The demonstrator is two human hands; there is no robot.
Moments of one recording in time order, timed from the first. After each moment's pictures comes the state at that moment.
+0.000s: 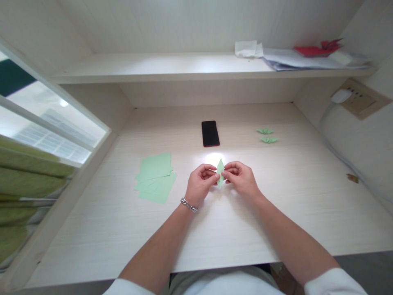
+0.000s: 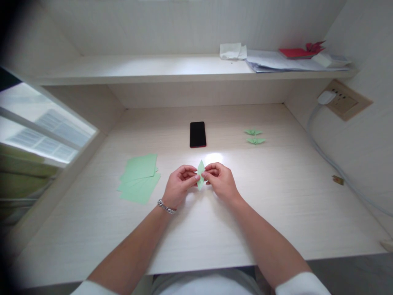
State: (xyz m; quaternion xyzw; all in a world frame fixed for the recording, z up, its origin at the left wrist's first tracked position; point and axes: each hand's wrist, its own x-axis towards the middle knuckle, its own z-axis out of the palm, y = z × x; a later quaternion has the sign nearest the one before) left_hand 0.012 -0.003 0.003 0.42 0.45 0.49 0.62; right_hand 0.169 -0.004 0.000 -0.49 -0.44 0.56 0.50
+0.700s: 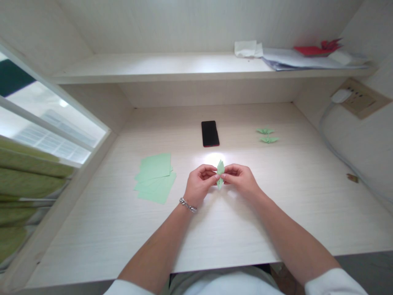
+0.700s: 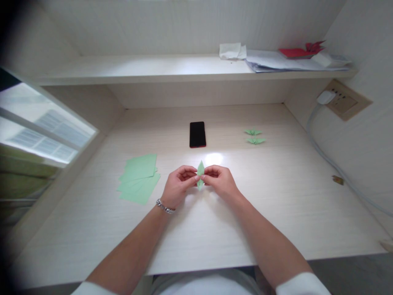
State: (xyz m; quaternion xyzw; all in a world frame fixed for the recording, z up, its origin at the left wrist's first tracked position) left_hand 0.009 -0.004 0.007 0.45 0.43 0.48 0.62; right_hand 0.171 -0.004 0.001 -0.46 -0.45 0.60 0.47
